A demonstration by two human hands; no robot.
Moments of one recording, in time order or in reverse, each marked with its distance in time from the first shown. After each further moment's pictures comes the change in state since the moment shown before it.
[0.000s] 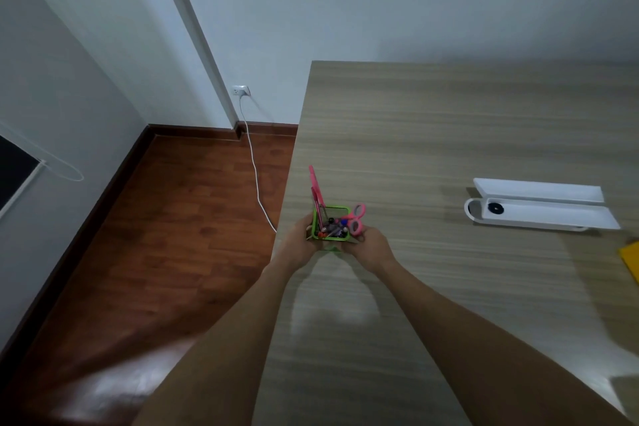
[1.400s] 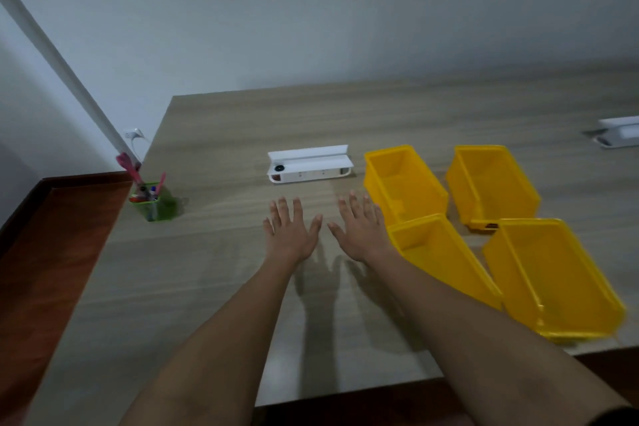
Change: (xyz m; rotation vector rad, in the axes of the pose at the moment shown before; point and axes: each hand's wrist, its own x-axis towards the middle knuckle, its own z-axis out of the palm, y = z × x) left_hand -0.188 0.217 0.421 0.781 0.085 0.006; right_hand -0.305 0.216 -0.338 -0.837 0.339 -0.071
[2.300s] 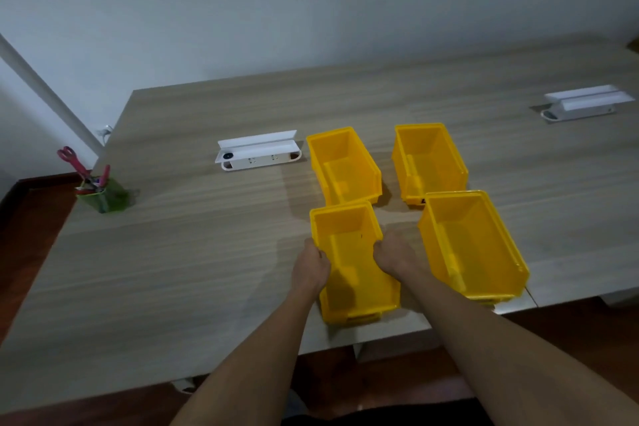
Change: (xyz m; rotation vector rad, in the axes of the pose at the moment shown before) left_hand -0.092 0.140 0.133 -0.470 -0.026 -0.028; right_hand -0.097 0.206 -0.003 0.383 -0.163 0.371
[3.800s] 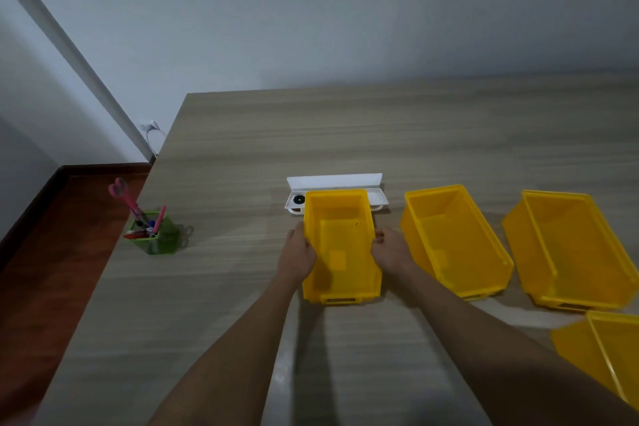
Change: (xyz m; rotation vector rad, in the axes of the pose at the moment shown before) left_hand 0.250 -0.093 -0.197 -0.088 0.068 0.031; right_hand 0.173 -0.260 0.055 0.348 -0.026 -0.153
